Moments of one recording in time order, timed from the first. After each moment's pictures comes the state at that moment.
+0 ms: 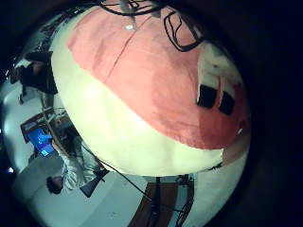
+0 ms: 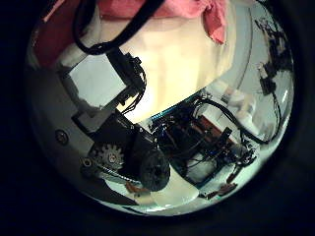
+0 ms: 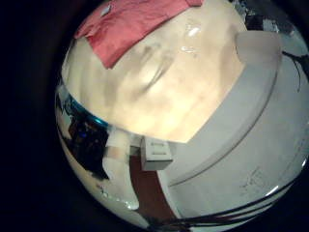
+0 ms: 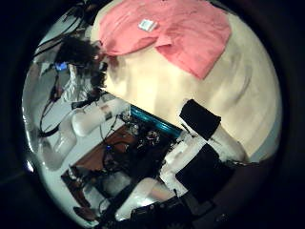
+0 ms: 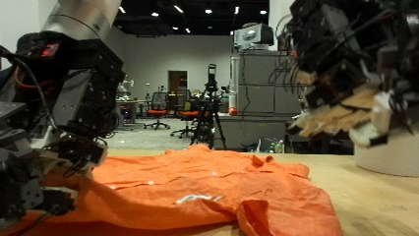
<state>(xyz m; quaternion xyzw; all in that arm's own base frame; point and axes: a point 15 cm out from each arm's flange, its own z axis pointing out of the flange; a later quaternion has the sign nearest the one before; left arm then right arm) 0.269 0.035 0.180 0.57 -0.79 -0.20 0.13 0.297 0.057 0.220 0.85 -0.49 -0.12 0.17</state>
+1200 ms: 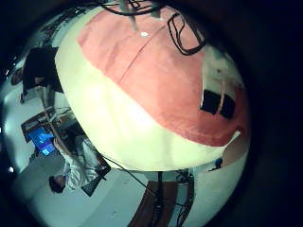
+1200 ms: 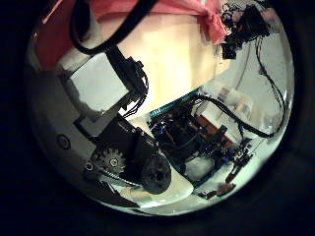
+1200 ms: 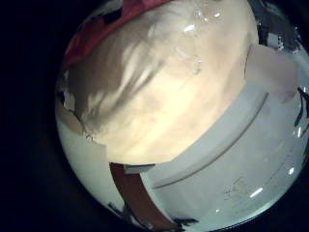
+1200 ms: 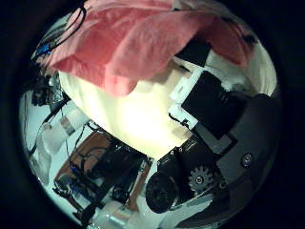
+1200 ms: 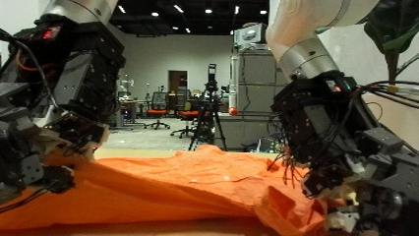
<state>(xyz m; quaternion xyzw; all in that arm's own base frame) 0.262 0.032 0.208 0.56 -0.79 -0.20 0.13 0.320 0.038 0.157 0.84 -0.48 -0.09 0.23</state>
